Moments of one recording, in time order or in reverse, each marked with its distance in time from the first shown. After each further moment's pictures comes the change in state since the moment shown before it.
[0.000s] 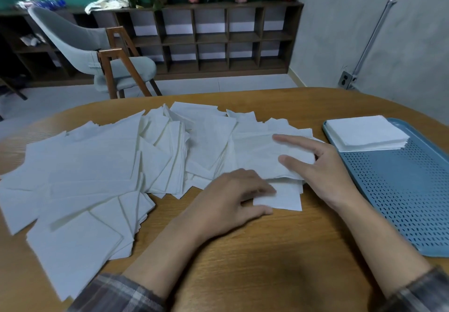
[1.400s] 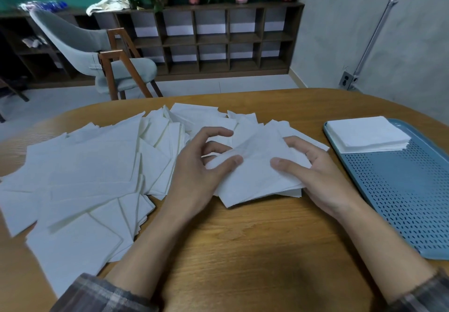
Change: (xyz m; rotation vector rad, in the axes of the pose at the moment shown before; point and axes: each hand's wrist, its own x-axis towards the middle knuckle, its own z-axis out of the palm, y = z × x) left_hand 0.000 0.009 -0.035 -0.490 0.549 -0.355; right_hand -0.006 -0.011 0.008 0.278 -0.109 0.201
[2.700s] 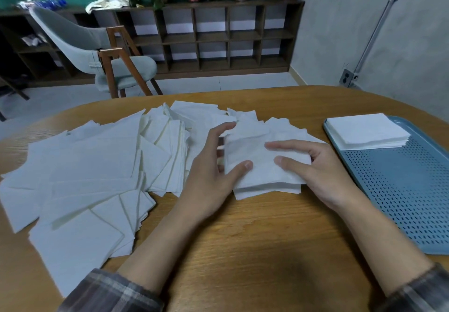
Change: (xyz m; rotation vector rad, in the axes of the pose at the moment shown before) left_hand -0.003 -0.015 0.012 0.084 -0.147 0.044; right_hand 0.003 0.003 -0.009 -0.236 0.010 -0.123
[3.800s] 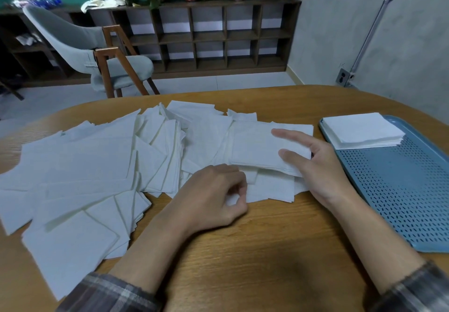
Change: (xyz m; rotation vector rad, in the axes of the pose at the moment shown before) left_hand -0.006 -0.010 -0.003 0.617 -0.308 0.325; right_hand 0.004 0.009 0.002 0.075 0.154 0.020
